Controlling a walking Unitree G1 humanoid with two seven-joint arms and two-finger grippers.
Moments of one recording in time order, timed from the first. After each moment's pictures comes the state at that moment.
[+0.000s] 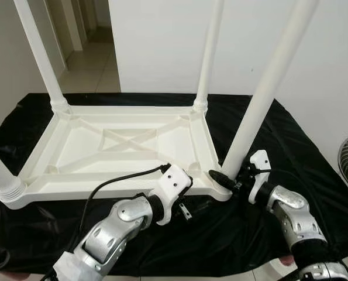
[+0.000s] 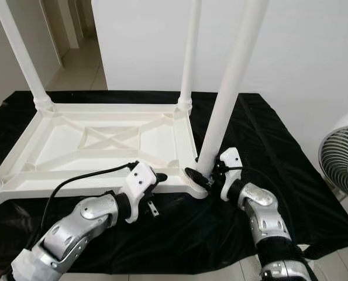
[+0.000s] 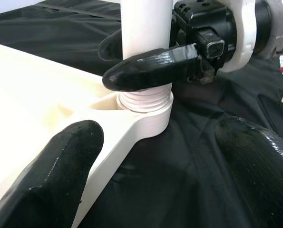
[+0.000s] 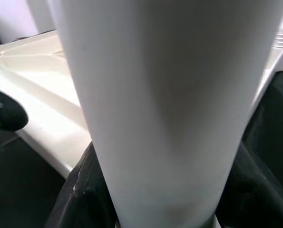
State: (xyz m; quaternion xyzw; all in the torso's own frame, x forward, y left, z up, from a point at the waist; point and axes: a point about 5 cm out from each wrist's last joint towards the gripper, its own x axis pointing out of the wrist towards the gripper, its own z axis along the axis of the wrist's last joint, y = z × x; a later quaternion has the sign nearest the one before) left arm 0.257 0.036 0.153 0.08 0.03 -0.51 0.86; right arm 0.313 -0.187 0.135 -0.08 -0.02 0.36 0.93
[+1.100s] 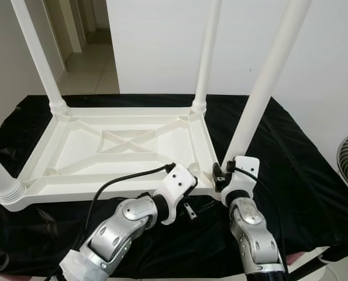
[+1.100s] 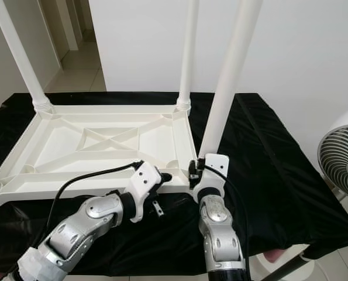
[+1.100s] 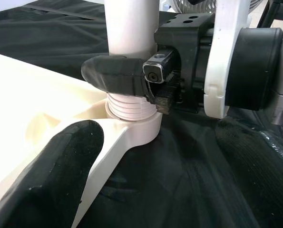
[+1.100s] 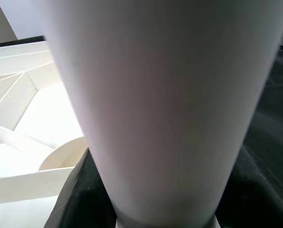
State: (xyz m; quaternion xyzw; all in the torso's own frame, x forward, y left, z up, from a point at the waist) left arm 0.258 0.029 0.153 0.07 0.03 -0.51 0.86; right arm 0.289 -0.129 0.141 0.01 0.01 -0.01 1.00
